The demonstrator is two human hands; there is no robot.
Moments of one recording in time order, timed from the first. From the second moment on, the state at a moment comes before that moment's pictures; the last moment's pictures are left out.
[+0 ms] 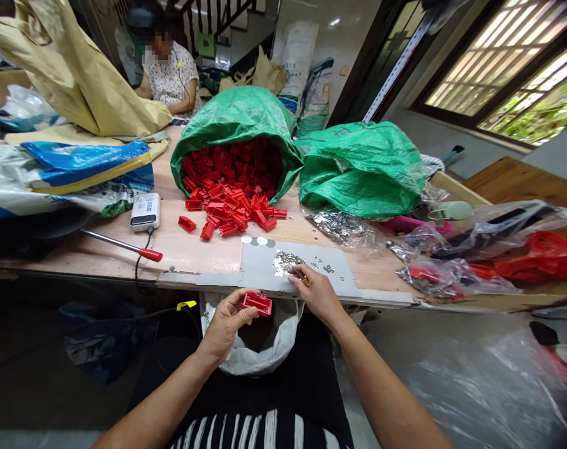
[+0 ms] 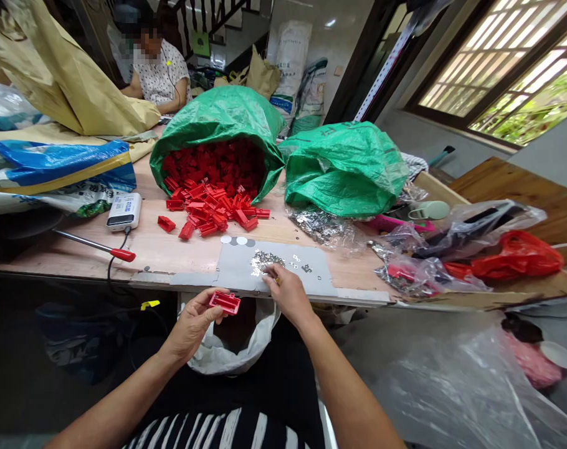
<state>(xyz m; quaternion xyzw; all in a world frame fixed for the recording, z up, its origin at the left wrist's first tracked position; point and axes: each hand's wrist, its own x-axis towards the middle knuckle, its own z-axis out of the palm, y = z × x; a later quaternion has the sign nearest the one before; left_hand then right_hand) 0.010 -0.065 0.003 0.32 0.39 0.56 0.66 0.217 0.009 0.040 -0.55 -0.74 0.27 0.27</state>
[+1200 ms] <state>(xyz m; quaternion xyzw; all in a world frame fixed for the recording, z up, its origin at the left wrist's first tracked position) 0.020 -0.064 0.013 0.64 0.49 0.54 0.22 0.178 -0.015 0.040 -0.48 -0.58 0.56 0.34</state>
